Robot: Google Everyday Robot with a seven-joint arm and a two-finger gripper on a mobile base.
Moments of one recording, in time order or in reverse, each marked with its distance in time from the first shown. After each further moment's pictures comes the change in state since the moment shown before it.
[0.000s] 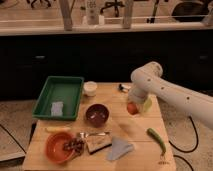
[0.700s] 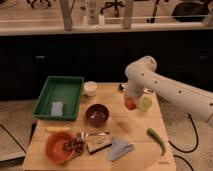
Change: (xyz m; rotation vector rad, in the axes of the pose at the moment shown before) arm 0.008 -0.027 -0.006 -0.013 0.033 -0.021
